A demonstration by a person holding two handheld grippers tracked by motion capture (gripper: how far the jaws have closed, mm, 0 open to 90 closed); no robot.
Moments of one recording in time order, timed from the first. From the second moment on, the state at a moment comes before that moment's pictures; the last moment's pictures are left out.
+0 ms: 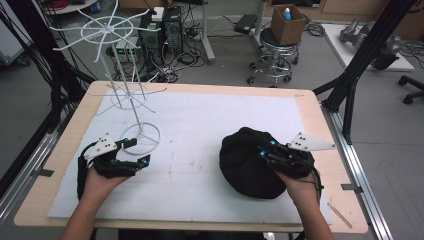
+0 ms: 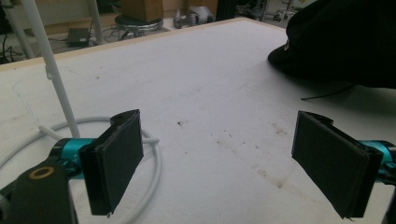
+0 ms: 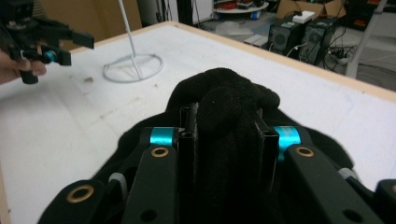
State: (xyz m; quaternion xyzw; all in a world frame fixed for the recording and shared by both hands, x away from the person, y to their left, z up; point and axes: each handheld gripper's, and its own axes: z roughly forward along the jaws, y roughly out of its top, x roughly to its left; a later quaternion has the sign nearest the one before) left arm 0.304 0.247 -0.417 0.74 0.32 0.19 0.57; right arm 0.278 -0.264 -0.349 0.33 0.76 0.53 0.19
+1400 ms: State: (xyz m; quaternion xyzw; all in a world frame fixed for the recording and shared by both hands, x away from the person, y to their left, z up) left arm 0.302 0.257 -0.412 0.73 0.32 0.19 0.58; right arm 0.327 -0.225 -0.238 0.24 0.75 0.59 0.16
